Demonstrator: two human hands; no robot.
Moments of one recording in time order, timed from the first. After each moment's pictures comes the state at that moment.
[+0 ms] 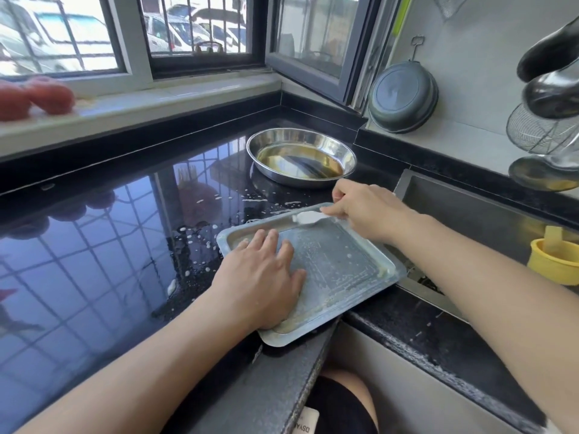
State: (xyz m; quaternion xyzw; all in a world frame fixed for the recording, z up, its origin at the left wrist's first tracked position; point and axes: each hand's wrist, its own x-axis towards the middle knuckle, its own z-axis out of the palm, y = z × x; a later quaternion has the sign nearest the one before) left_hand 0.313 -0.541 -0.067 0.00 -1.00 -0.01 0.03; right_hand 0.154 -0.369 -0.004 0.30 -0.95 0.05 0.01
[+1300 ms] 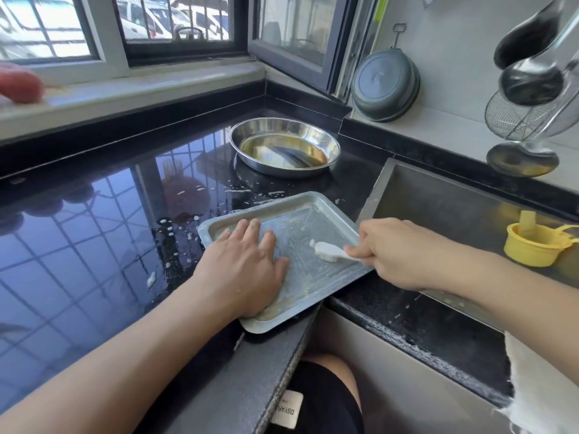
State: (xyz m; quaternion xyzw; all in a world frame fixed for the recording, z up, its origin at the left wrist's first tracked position) left_hand 0.314 -0.539 -0.065 0.01 -1.00 -0.02 0.01; right_hand 0.235 -0.309 0.010 0.25 -0.96 -0.08 -0.13
